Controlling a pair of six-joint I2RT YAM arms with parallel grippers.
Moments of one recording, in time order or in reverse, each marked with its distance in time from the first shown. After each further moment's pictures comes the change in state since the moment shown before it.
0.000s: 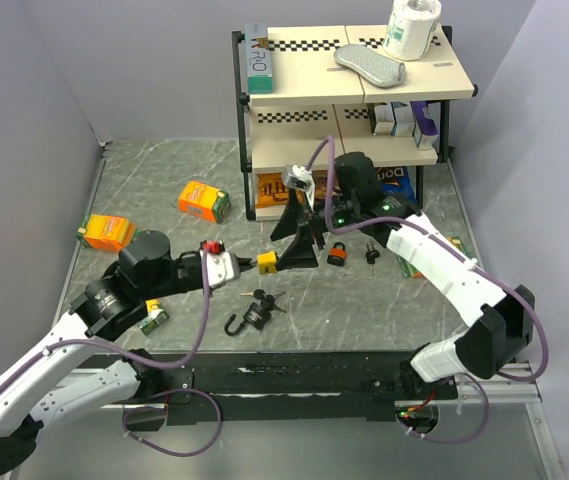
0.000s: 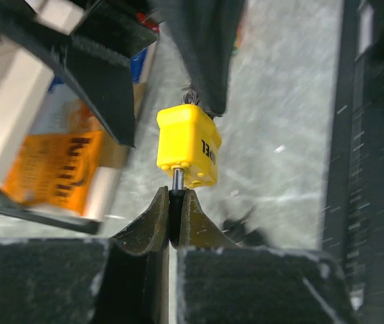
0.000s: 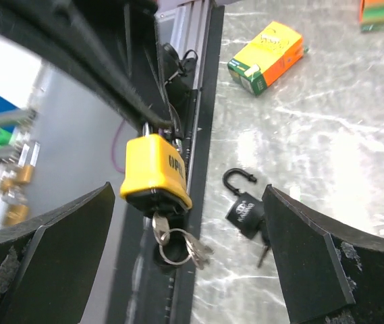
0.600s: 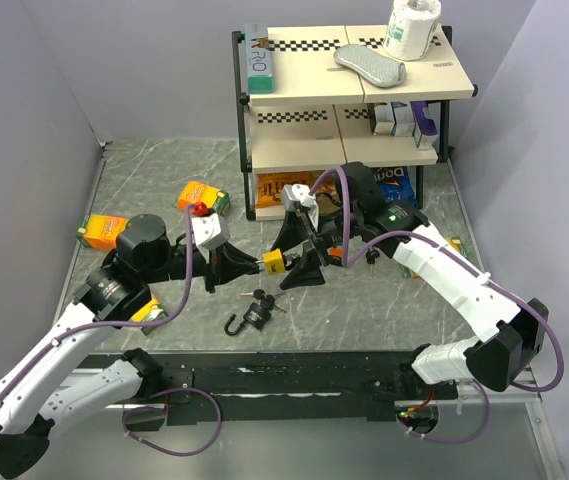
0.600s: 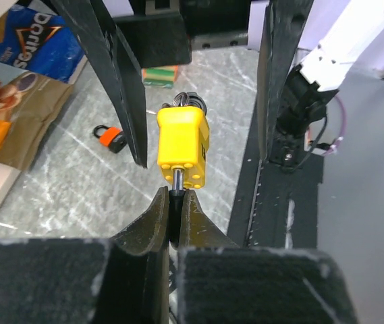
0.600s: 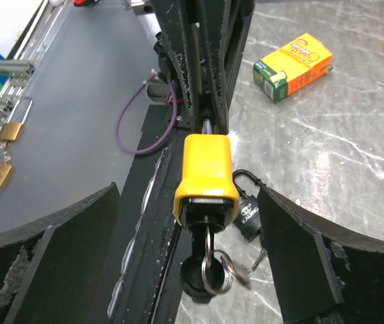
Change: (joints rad) left arm 0.137 0.066 0.045 0.073 0.257 -0.462; right arm 0.071 -0.086 0.000 -0.148 -0.017 -0.236
